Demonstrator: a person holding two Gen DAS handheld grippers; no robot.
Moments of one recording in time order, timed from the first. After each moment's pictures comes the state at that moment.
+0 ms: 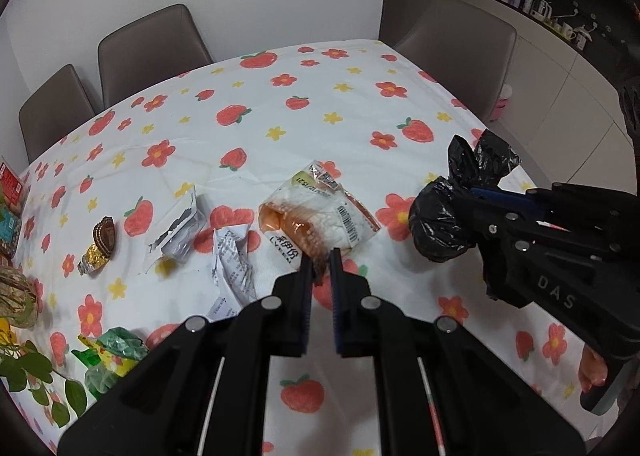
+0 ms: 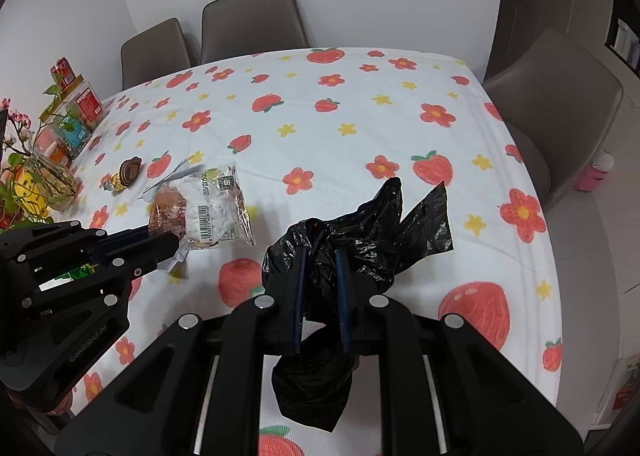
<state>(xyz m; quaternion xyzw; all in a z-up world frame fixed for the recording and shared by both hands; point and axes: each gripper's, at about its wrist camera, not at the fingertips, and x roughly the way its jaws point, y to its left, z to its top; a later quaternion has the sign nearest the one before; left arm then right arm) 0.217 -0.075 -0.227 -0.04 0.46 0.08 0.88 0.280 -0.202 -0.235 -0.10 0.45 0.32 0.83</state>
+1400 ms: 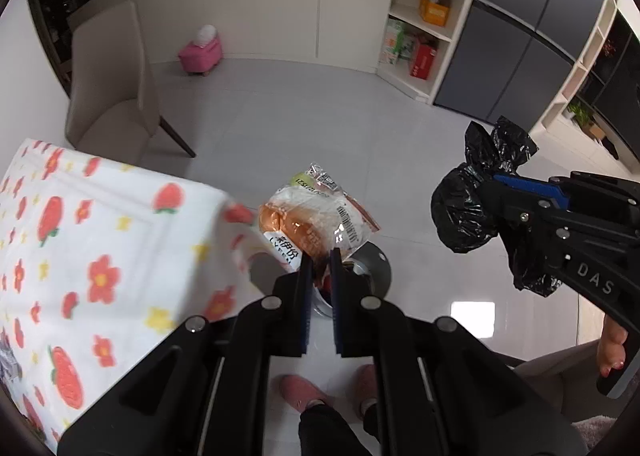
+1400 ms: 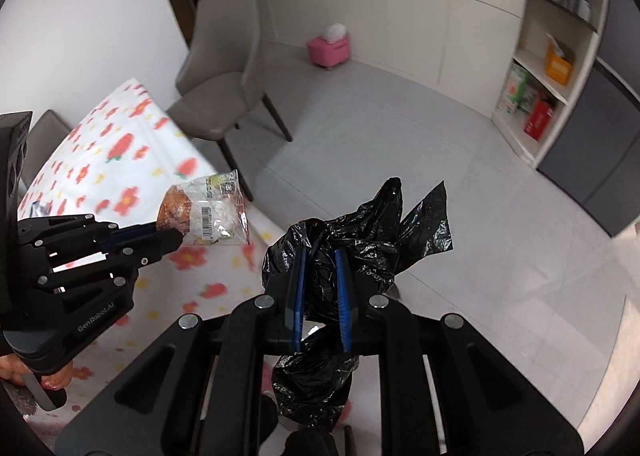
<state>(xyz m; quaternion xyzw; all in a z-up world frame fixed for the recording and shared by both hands) 0.056 -0.502 -0.263 0.18 0.47 -0.35 0.79 -0.028 -0.641 -0.254 0.13 0.46 -0.09 0.87</state>
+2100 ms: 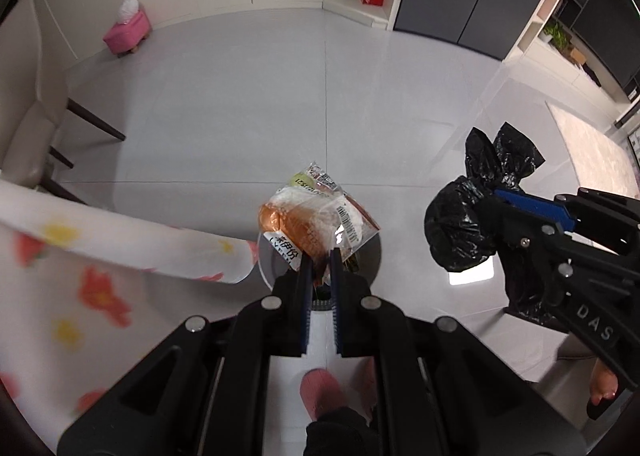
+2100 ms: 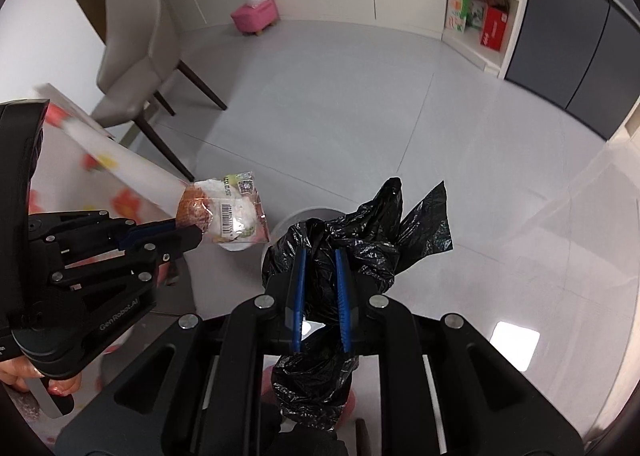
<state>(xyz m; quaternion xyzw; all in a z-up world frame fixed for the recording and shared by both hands) 0.061 -0.595 -0.509 0.25 0.50 -0.41 0.72 -0.052 -0.704 -0.504 0.21 0.49 -0.16 0.83</state>
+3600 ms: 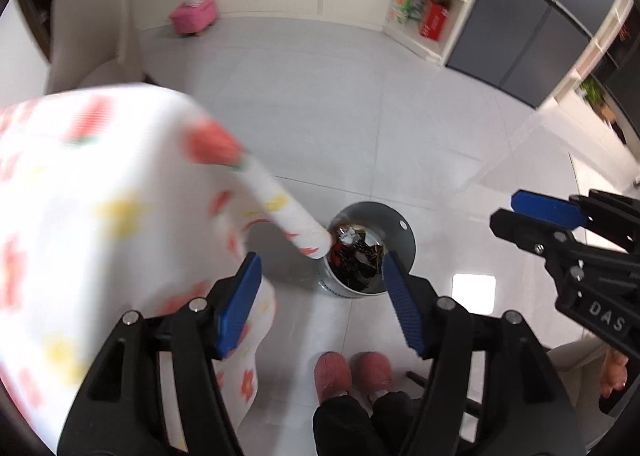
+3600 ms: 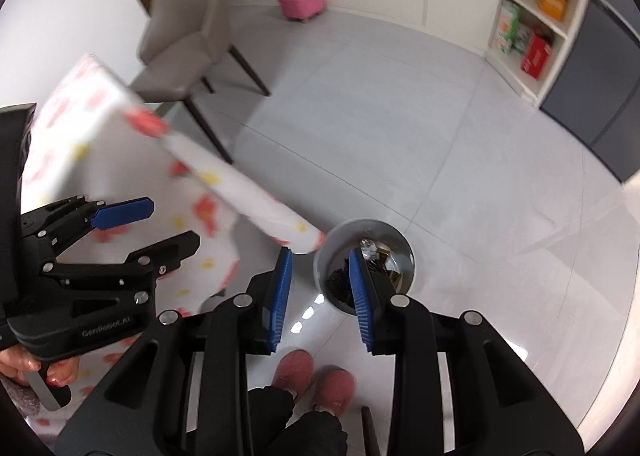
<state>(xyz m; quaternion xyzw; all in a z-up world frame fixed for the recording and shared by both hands) 0.100 -0.481 -0.364 0.19 0.52 -0.32 0.77 0.003 -0.623 -0.356 0.15 0.52 -0.08 0.84</state>
